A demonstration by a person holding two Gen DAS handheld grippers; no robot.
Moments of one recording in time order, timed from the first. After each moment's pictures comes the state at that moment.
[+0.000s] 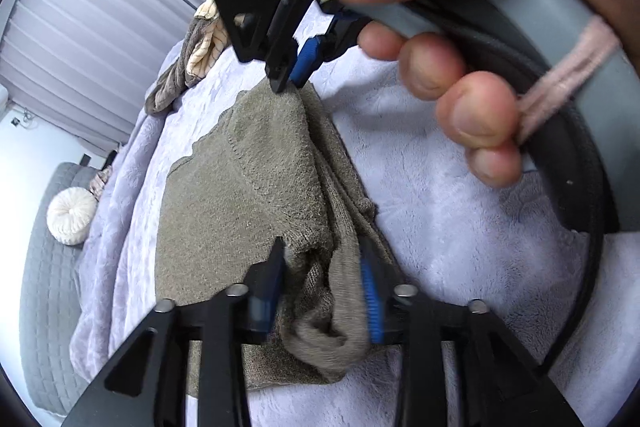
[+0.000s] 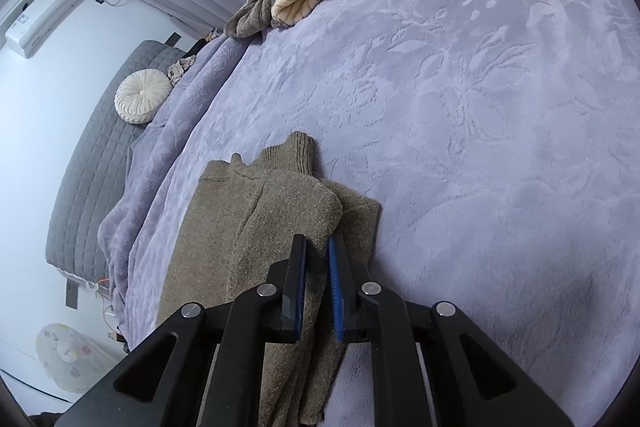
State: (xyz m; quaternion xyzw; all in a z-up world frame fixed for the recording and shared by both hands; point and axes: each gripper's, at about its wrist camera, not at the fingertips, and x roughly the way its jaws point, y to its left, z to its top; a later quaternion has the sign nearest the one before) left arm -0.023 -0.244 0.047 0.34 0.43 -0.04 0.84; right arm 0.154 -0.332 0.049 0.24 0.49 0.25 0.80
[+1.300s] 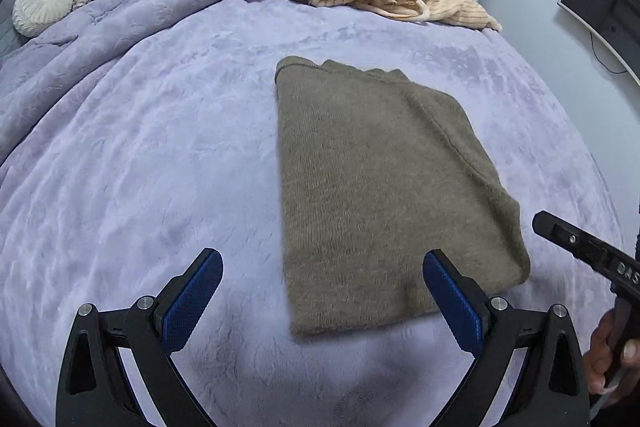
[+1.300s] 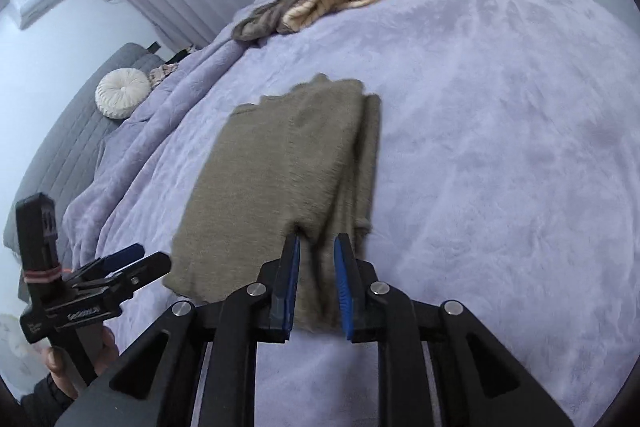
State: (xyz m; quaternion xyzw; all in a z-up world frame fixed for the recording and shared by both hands) left arm -0.012 -0.028 0.095 -0.05 0.48 -0.08 0.87; right arm -0.028 -0.295 0.094 0.17 0.44 0.18 0.86
